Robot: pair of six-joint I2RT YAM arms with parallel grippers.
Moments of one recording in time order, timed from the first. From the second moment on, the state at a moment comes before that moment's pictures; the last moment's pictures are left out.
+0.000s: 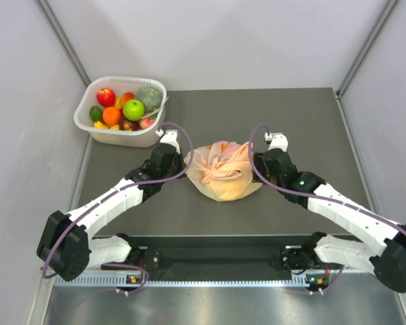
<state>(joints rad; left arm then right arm) -0.59 1.21 0.76 -0.15 -0.17 -0.46 0.71 1.07 0.77 -0.39 0.43 0.46</state>
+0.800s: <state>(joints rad) -0.59 1.21 0.75 -0.15 -0.14 -0.46 0.84 1.41 1.01 -0.53 0.68 0.45</state>
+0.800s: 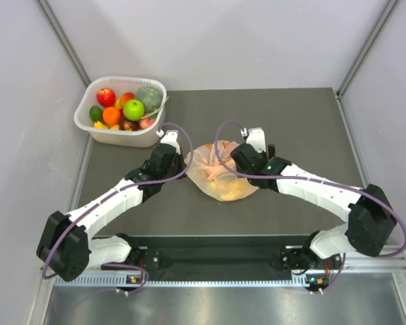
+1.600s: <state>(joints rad) -0.40 1.20 0.73 -0.11 -0.09 -0.48 0.46 0.75 0.69 -0.55 0.48 0.73</state>
